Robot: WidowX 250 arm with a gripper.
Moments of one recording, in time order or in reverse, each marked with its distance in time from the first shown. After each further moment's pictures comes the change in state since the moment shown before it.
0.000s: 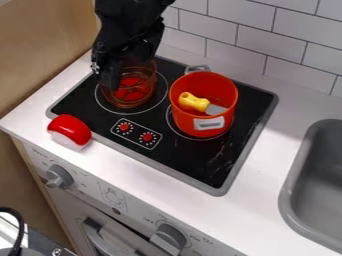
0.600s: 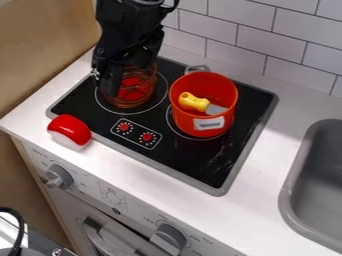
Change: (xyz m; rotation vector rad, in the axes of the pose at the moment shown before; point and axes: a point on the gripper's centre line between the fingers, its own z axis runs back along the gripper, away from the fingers) arm -0.003 0.003 -0.006 0.025 0.004 -0.008
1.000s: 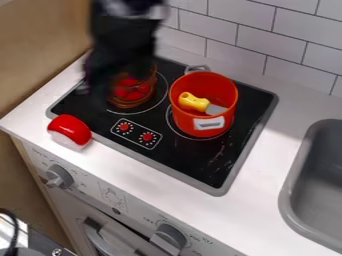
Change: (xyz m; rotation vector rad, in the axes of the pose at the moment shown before) arm 0.016 0.027 -0.009 -0.081 0.071 -0.026
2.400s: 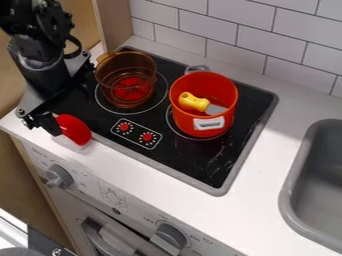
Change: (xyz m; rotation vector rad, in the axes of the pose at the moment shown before) arm 0.035 0.019 -0.062 -0.148 0.024 0.005
